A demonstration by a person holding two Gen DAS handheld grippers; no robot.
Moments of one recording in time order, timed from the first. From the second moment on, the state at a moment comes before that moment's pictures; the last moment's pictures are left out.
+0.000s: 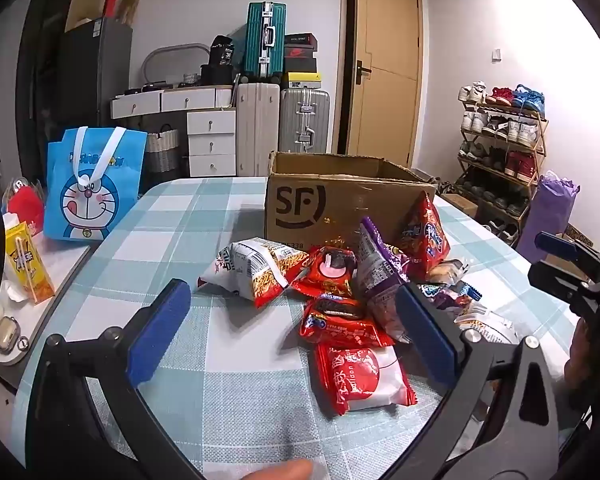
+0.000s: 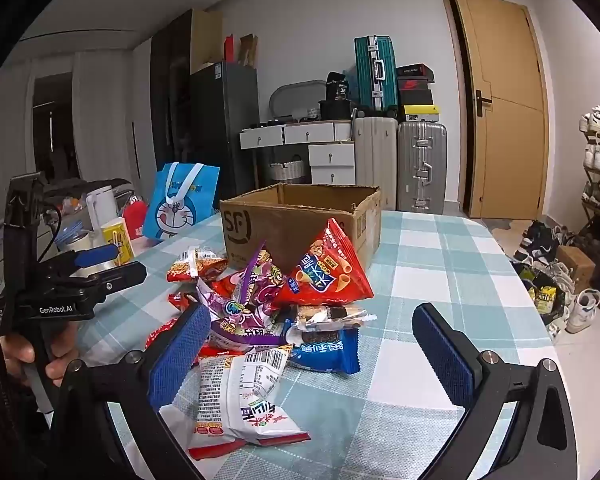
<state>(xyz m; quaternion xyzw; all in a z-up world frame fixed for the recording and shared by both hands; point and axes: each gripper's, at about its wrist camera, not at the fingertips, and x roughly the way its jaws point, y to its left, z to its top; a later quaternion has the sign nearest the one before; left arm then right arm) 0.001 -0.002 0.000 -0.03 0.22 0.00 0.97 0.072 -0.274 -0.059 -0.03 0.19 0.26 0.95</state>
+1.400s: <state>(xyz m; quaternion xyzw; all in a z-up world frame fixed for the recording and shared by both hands) 0.000 0.004 -0.001 -0.04 0.22 0.01 0.97 0.073 -0.274 -0.060 -0.02 0.20 0.26 0.94</state>
